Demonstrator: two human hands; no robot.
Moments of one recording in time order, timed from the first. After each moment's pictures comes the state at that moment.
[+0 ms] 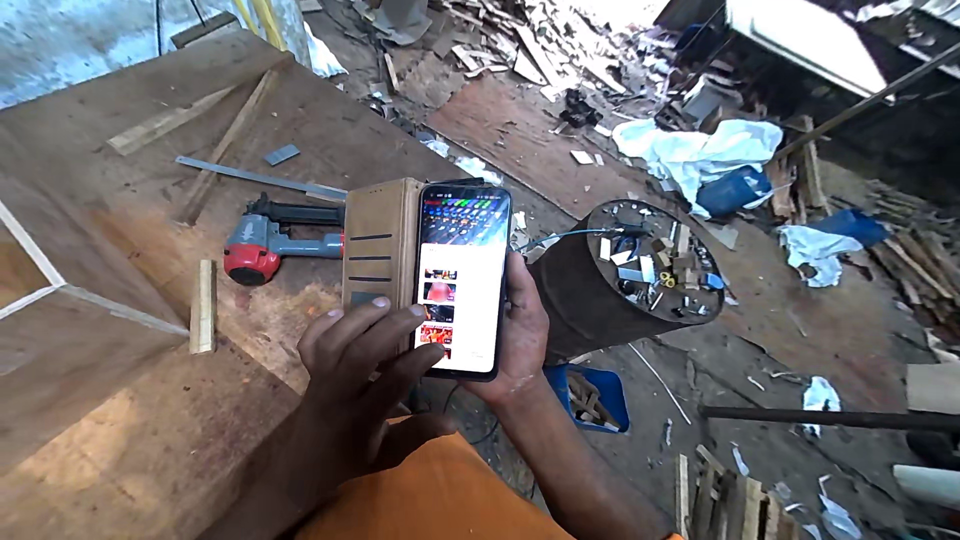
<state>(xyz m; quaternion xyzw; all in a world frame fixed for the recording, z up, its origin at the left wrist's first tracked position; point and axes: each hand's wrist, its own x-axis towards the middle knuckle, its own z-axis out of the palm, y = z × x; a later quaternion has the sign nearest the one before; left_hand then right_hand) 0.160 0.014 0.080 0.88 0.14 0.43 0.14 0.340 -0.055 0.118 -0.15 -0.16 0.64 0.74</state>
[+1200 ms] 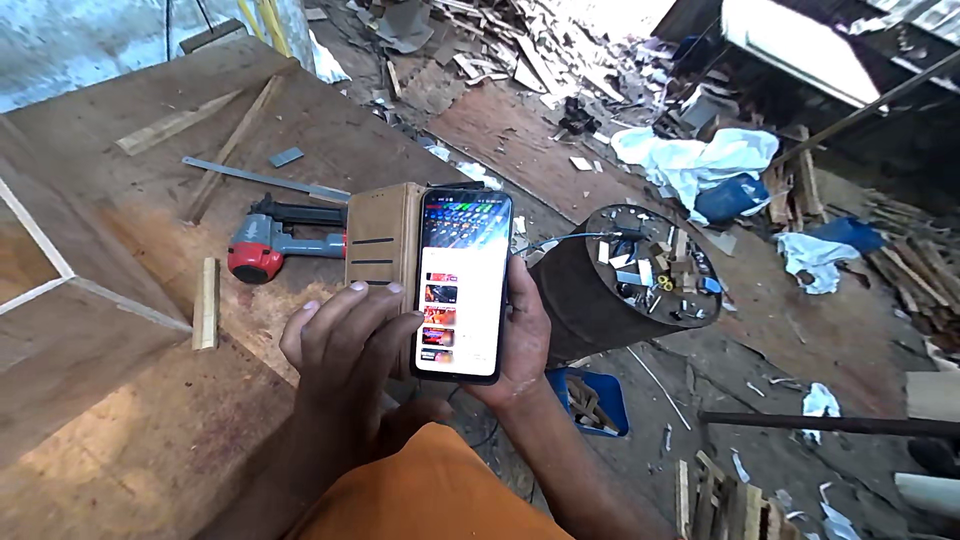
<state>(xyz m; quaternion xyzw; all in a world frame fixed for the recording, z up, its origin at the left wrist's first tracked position) 0.157 0.010 0.087 0.87 0.21 0.44 0.11 0.335 -0.059 0.118 -0.11 -0.14 0.65 0.74</state>
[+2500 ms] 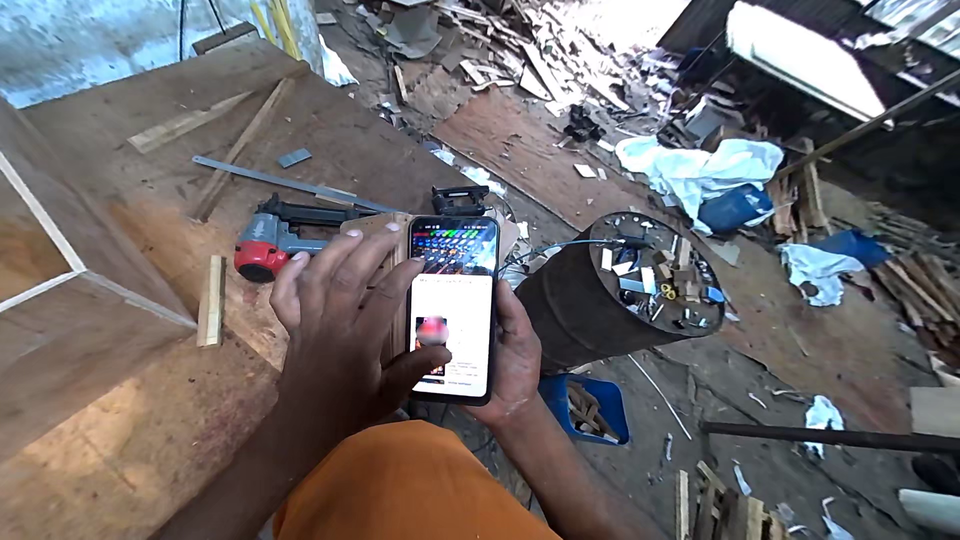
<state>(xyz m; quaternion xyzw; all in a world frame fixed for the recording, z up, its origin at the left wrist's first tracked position) 0.164 0.036 0.123 0.90 0.25 0.35 0.09 0.320 -0.079 0.109 -0.17 -0.17 0.67 0.70</state>
